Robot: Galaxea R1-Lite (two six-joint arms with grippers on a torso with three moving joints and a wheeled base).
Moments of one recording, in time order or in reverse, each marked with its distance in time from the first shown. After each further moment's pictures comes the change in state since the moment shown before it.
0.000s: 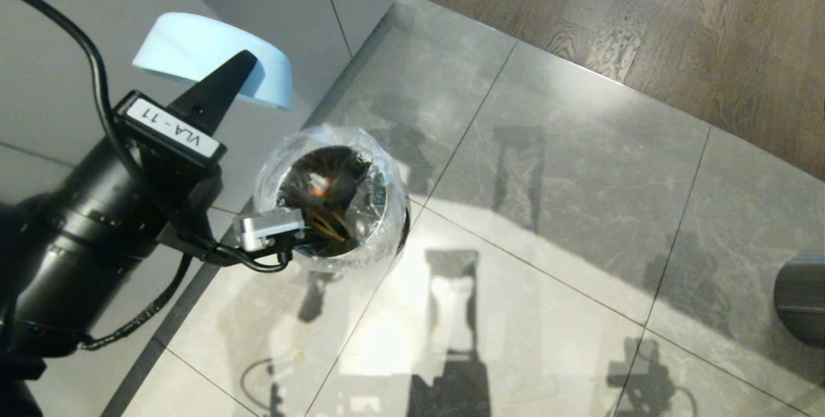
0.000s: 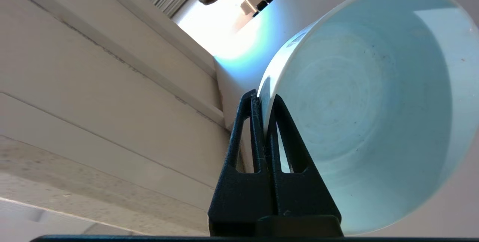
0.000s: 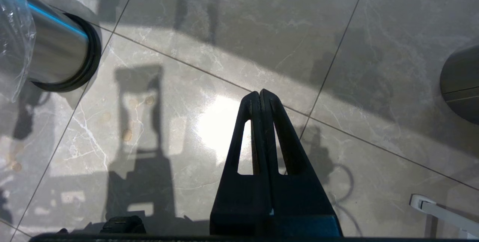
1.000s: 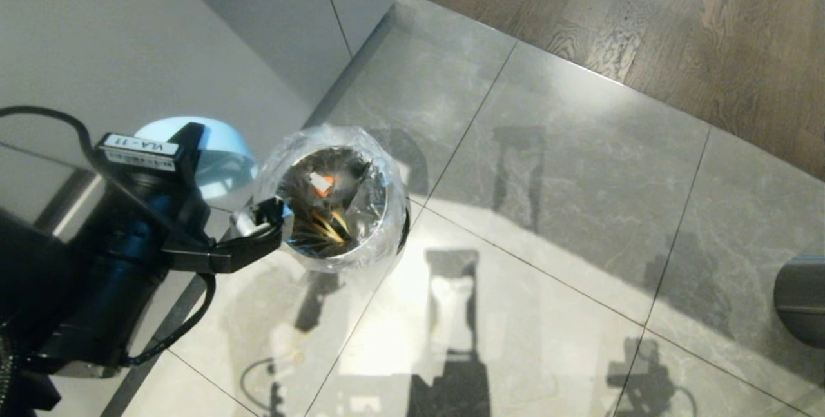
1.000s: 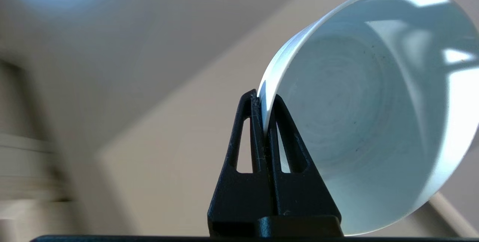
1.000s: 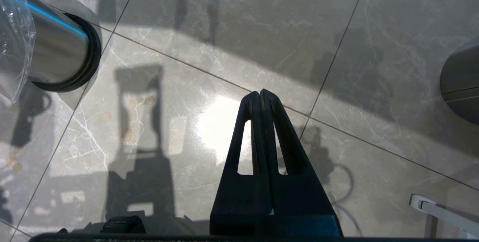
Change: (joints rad) left arm 0.006 0.026 0.090 0.089 0.543 -0.544; right arm 0.000 0.000 0.000 0.000 0.000 0.000
